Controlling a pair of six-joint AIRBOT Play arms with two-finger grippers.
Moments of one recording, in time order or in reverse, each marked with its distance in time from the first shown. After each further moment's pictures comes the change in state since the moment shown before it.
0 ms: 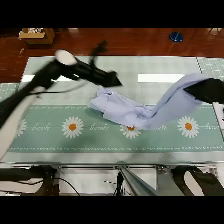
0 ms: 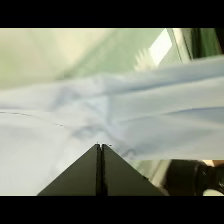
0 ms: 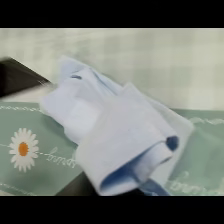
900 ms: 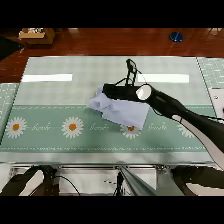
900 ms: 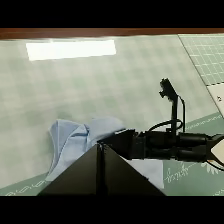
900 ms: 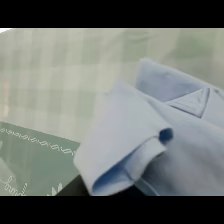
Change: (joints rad) left arm 0.605 0.629 -0.002 0.115 -0.269 -0.041; right arm 0.777 -0.756 0.000 0.249 -1.020 0.049
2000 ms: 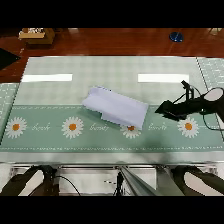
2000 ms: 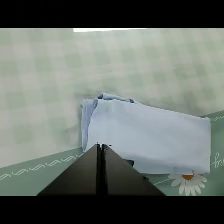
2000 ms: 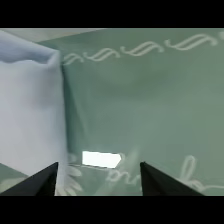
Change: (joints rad) left arm 0.002 -0.016 0.000 0.196 -0.042 0.000; right arm -0.772 0.319 -0.367 -0.260 0.756 -0.143
